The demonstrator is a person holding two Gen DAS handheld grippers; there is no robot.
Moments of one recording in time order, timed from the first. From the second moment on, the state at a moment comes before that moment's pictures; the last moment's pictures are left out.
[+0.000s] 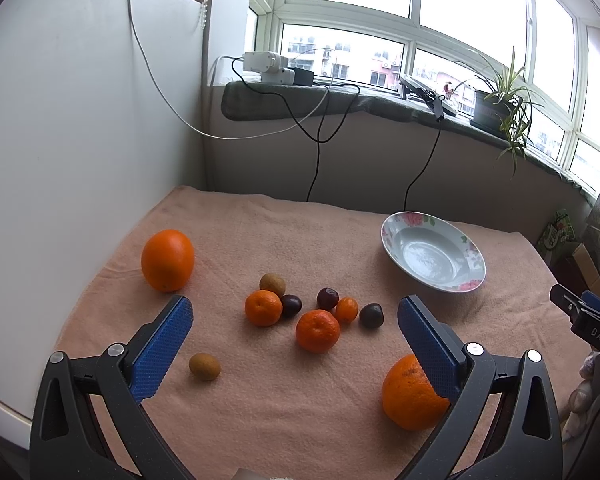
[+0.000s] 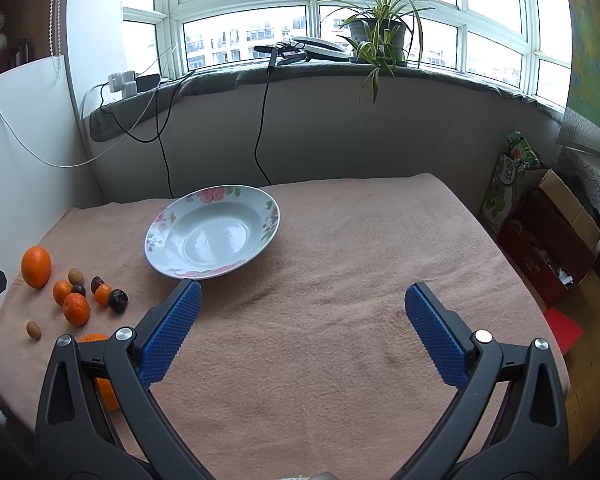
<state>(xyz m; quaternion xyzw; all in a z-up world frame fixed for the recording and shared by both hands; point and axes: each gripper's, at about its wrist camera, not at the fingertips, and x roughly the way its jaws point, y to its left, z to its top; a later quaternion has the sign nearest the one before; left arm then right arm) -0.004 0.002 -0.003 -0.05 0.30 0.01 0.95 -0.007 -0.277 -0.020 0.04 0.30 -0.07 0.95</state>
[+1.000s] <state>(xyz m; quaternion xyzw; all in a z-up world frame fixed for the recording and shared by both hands) -0.004 0.002 -0.022 -0.09 0.34 -0.04 0.93 -0.002 -0.268 -0.033 0.06 0.33 0.00 0.94</state>
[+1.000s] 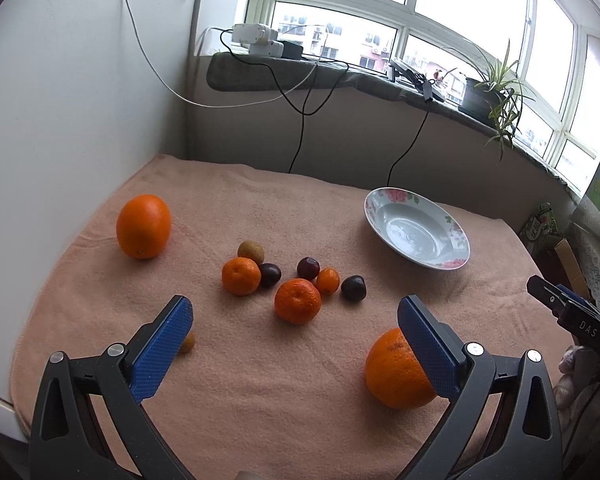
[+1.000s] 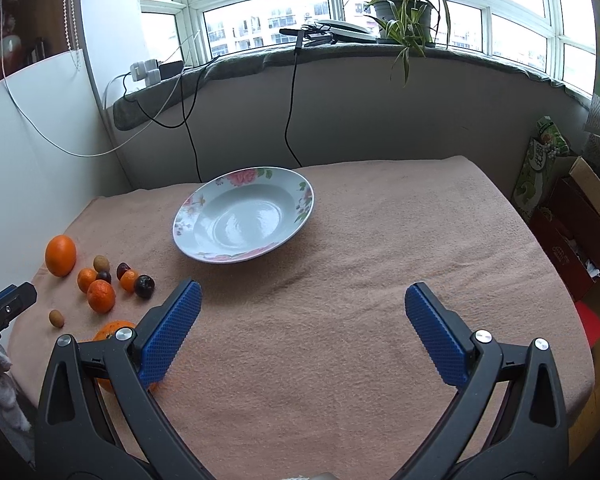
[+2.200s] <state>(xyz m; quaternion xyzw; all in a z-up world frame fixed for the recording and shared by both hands) -0.005 -0.033 -0.072 -0.15 0.44 -0.20 0.86 0.030 -0.217 -0.085 0.17 0.45 0.23 0.85</state>
